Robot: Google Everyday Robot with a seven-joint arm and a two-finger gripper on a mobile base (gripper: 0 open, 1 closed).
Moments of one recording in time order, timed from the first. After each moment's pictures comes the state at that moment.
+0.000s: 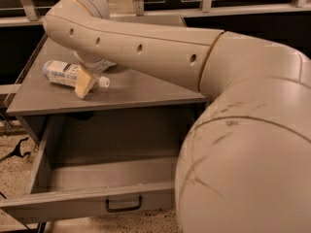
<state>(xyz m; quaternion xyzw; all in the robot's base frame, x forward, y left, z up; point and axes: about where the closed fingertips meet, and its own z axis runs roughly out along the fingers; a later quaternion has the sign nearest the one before) 0.690 0.149 0.846 -0.42 0.87 -0.10 0.26</state>
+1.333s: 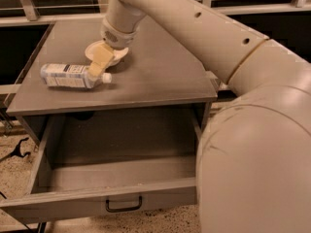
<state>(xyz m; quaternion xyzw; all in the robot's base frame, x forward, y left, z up) 0.691 0.127 0.893 -0.53 0.81 0.09 0.24</state>
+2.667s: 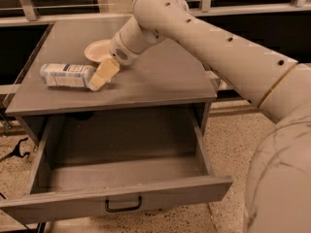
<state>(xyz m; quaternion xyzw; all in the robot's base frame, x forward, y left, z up) 0.684 0.137 0.876 -0.56 0.74 0.18 0.34</state>
